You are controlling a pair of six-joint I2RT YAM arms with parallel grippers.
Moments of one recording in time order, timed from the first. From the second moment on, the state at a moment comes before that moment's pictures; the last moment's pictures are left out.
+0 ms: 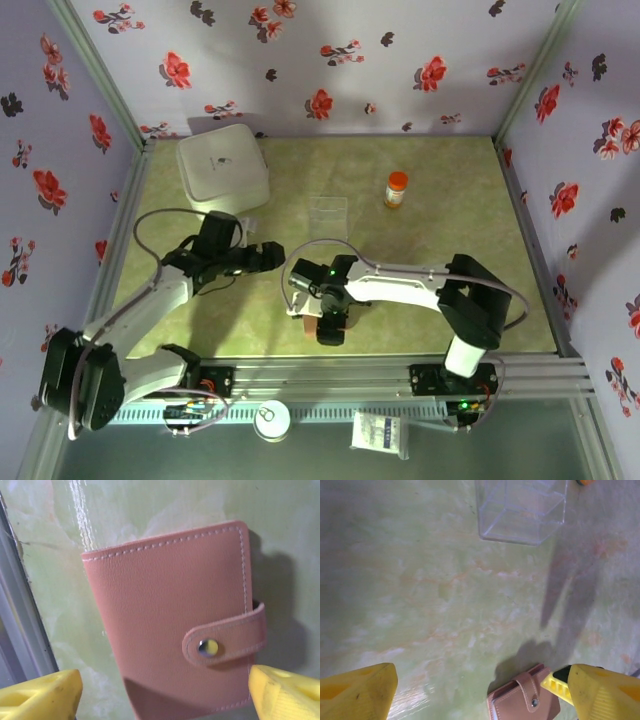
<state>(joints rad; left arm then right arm) -0.47 1.11 0.71 -0.44 0.32 -0.59 1.14 1.73 1.14 -0.89 -0.06 -0.40</state>
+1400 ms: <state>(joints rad) -0.38 0.94 0.61 -0.54 0.31 -0.59 1.15 1.85 1.18 -0.83 0.01 -0.62</state>
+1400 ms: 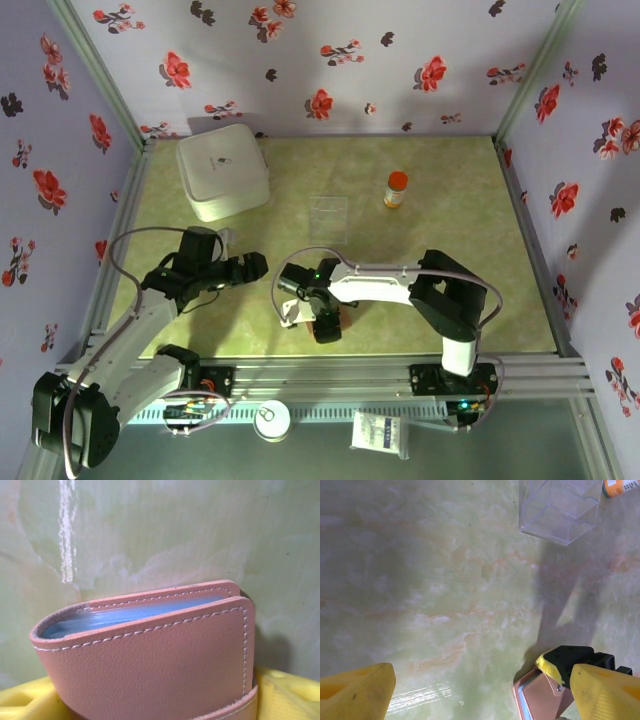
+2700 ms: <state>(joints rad) -0.37 1.20 0.58 -0.22 0.35 -0.74 0.95 1.62 1.05 -0.59 0.22 0.88</state>
